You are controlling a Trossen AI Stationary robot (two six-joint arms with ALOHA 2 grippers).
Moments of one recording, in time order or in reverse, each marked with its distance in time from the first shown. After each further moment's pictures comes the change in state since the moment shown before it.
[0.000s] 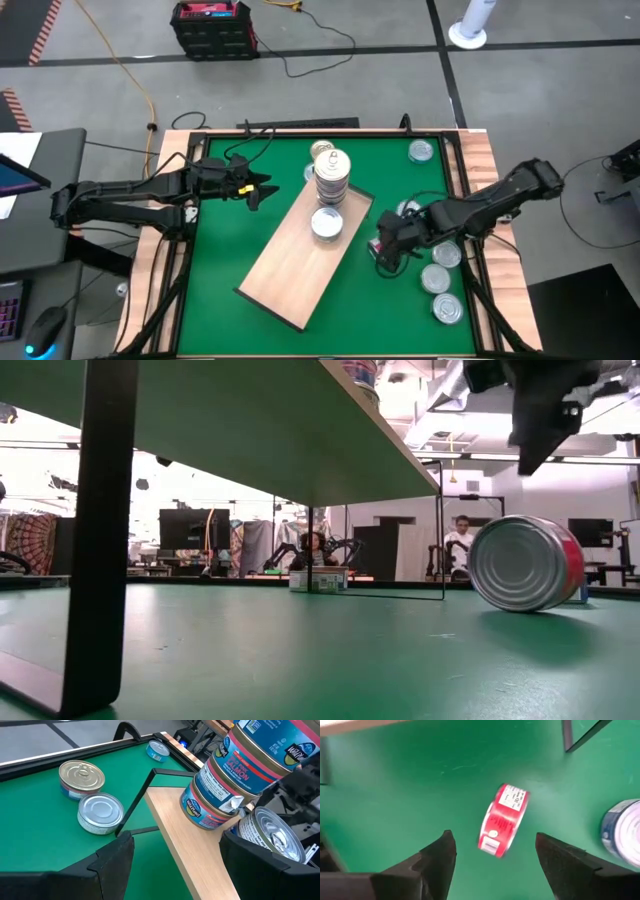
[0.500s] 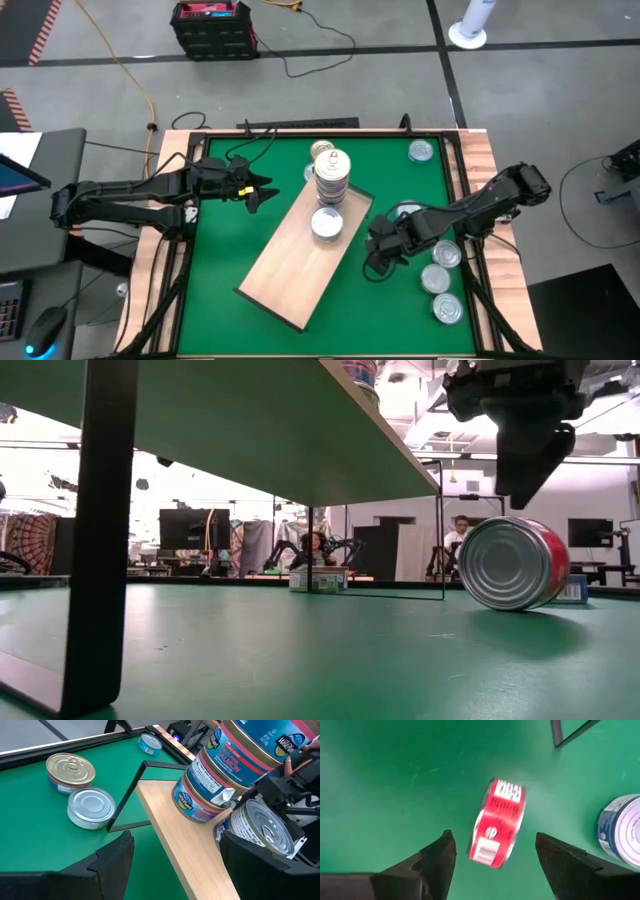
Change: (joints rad) left arm 0.000 0.000 0.000 -0.005 0.048 -0.005; right arm 0.000 0.150 0.022 -0.013 0.051 0.052
